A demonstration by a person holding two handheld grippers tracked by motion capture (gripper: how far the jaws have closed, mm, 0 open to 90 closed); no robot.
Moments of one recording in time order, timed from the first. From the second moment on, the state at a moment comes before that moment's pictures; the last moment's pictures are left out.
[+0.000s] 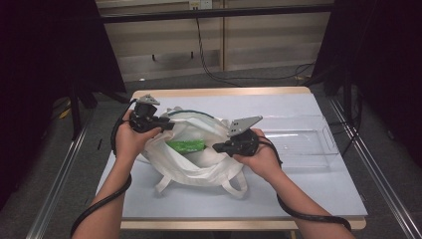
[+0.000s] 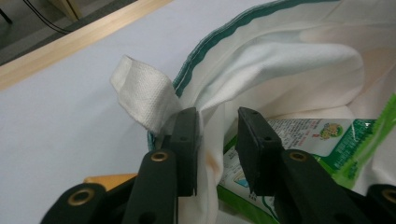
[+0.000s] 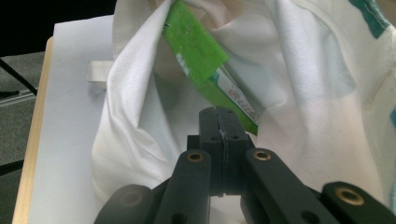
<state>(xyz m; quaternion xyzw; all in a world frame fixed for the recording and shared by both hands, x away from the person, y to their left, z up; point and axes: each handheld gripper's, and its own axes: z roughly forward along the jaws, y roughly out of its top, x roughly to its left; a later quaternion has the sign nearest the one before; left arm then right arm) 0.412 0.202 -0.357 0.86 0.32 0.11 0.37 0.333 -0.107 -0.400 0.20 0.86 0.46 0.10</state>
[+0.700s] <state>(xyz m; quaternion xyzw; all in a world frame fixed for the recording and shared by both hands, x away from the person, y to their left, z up) 0.393 0.219 -0.379 0.87 0.31 0.07 0.37 0.346 -0.107 -0.405 0.22 0.85 0.46 0.13</state>
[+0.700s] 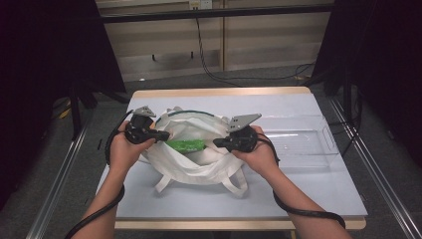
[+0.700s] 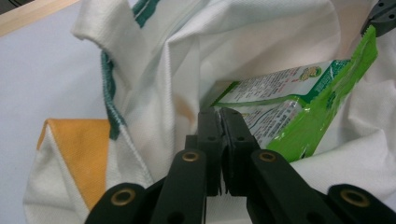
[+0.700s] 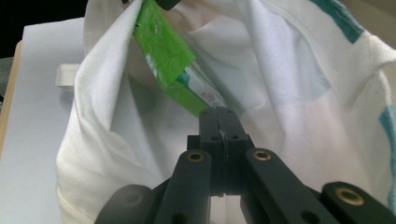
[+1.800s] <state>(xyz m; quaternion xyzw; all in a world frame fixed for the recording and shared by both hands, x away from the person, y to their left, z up) 0.390 0.240 -0.400 0.88 0.32 0.08 0.35 0.366 -0.119 -0.411 0.26 0.85 0.44 0.13</state>
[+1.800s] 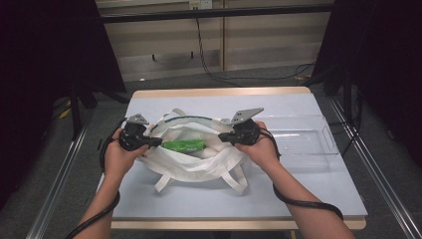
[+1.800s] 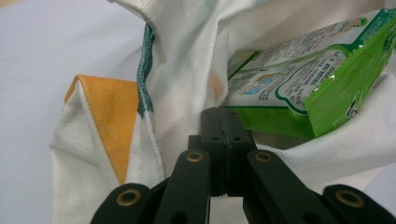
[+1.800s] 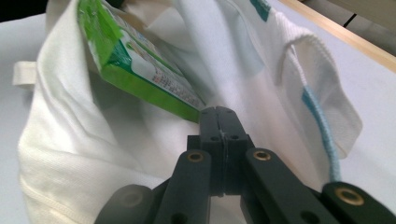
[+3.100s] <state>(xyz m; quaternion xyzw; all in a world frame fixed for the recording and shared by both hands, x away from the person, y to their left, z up) 0.378 0.245 -0.416 0.86 0.35 0.07 0.36 0.409 -0.119 -0.396 0.25 0.87 0.40 0.14</state>
